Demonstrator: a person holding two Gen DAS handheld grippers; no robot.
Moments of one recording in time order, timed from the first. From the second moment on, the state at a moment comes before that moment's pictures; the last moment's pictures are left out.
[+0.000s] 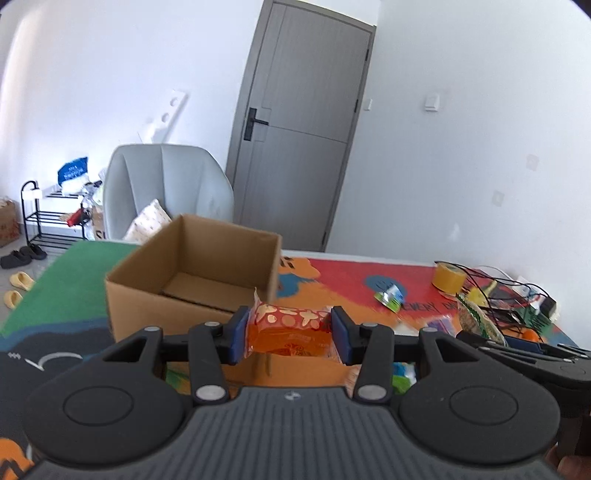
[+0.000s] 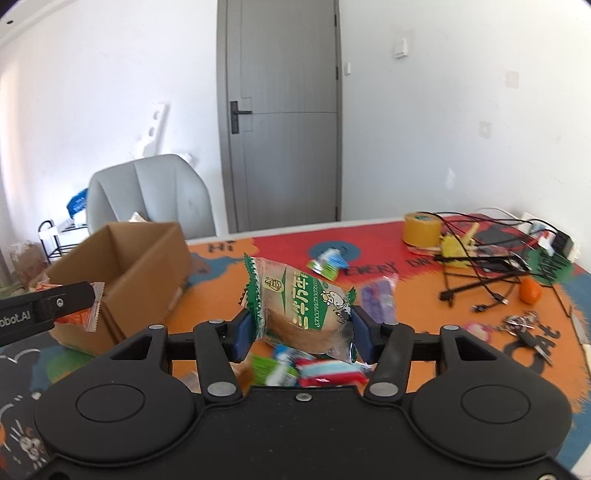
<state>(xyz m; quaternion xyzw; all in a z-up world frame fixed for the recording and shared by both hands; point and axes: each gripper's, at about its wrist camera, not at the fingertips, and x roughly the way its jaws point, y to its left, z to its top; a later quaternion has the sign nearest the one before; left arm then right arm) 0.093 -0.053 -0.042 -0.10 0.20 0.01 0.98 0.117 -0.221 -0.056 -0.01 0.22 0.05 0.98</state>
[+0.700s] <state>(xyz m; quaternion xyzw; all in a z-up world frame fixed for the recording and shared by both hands) 0.131 0.006 -0.018 -0.09 0.19 0.07 0.97 0.162 -0.160 -0.034 0.00 0.20 0.11 0.97</state>
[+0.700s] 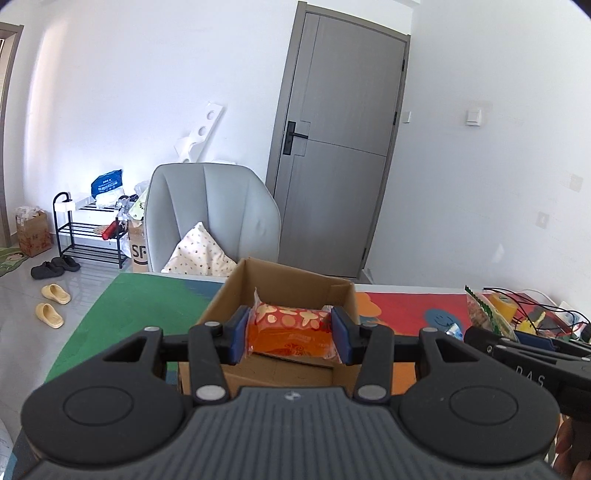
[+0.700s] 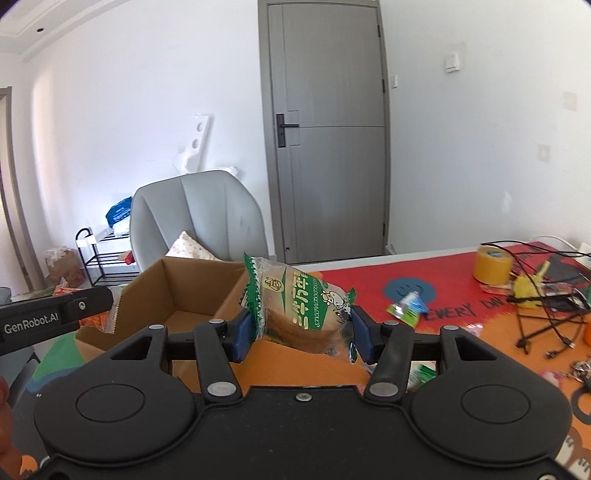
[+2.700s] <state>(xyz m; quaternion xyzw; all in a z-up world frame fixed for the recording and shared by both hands) 0.122 0.033 -0.036 -0.11 0.25 0.13 0.95 0.144 -0.164 -0.051 0.09 0.22 0.15 0.96</state>
